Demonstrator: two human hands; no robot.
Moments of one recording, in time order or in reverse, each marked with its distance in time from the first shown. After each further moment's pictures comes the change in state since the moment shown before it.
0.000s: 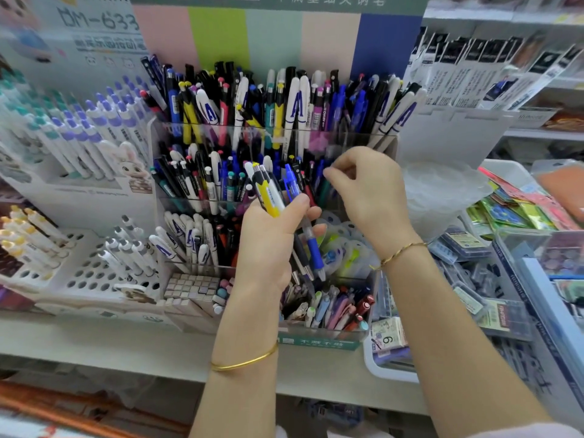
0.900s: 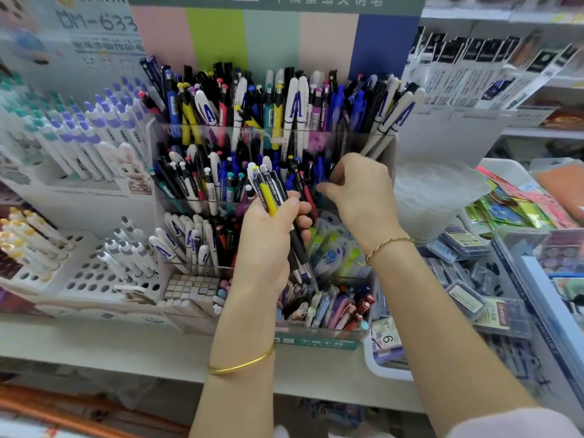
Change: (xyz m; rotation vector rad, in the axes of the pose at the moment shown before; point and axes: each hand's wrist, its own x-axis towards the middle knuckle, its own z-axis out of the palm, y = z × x) left_hand -0.002 0.002 -0.002 -0.038 -0.031 -0.033; right_hand 0.003 0.005 0.014 -0.079 -0.023 0.057
